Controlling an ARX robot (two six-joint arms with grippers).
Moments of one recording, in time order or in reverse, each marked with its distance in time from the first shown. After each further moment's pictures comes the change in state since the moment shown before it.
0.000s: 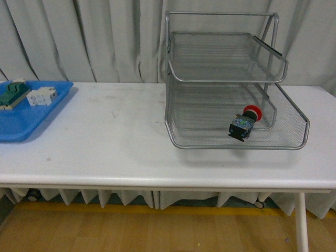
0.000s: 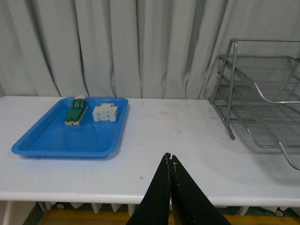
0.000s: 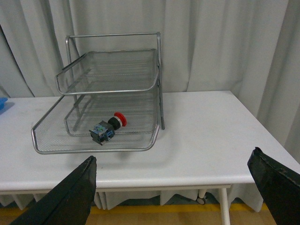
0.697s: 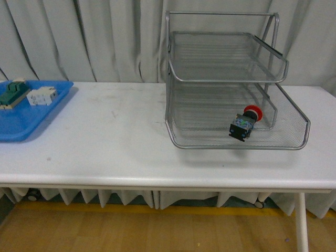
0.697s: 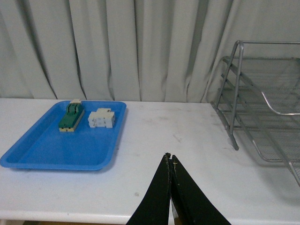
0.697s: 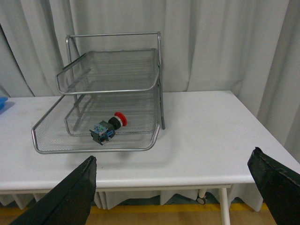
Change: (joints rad) left arm -0.105 0.426 0.144 0.272 -0.117 0.001; right arm 0.000 0.000 0.000 0.000 0.000 0.000
